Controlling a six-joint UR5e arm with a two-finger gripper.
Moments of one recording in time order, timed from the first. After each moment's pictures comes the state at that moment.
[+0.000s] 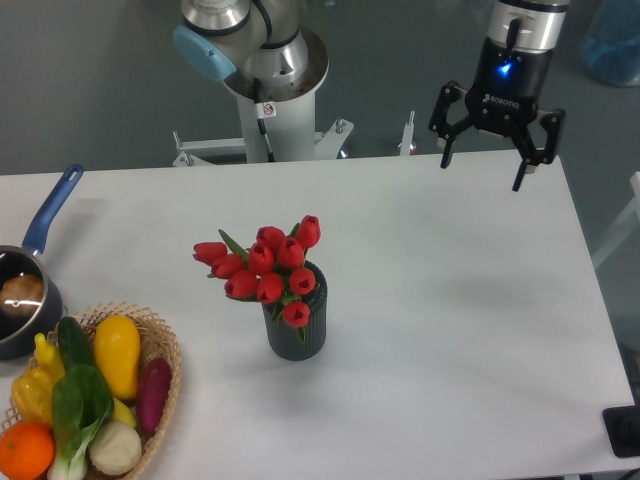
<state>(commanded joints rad) 2.92 -1.61 -1.65 -1.23 1.10 1.42</state>
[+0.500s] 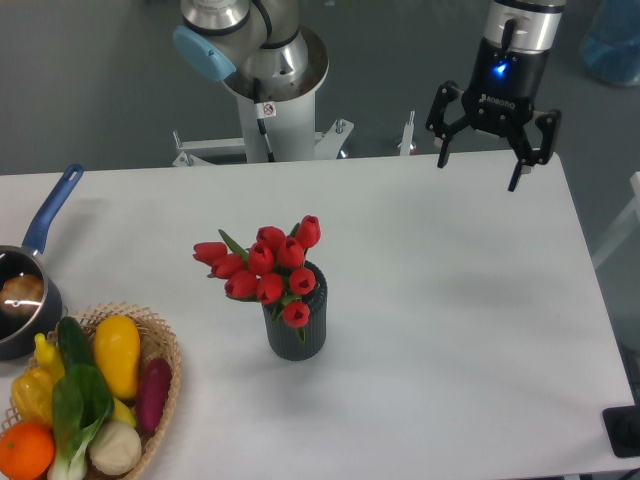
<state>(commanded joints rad) 2.92 -1.61 -1.68 -1.23 1.09 1.44</state>
